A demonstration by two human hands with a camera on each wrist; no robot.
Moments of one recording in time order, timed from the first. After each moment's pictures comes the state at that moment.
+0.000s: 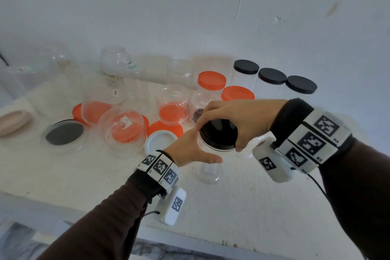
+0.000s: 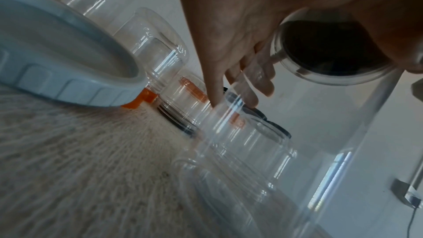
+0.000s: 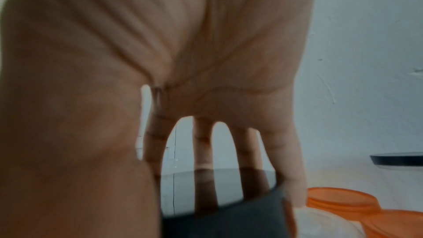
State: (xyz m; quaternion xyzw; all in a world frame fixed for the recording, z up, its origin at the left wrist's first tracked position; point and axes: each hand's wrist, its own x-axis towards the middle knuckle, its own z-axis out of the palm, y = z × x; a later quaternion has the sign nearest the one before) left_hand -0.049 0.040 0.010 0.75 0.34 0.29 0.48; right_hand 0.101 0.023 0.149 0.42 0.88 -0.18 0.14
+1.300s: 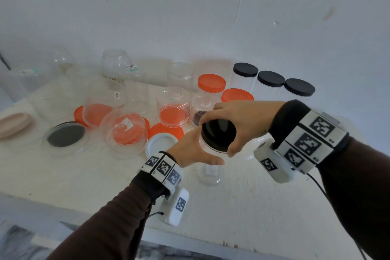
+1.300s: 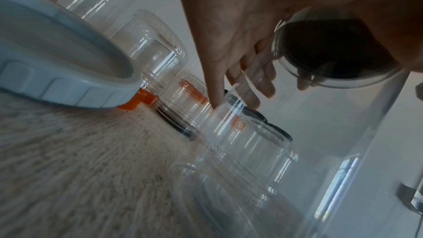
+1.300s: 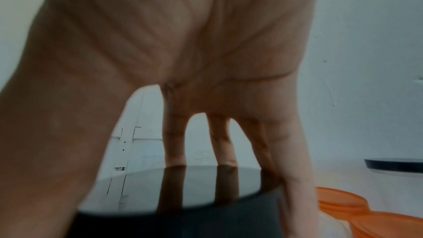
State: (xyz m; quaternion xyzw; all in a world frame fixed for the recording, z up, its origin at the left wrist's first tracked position) left_hand -0.047 0.035 0.017 0.74 0.36 0.30 0.48; right_hand 0.098 0.021 0.149 0.46 0.87 -0.13 0.14
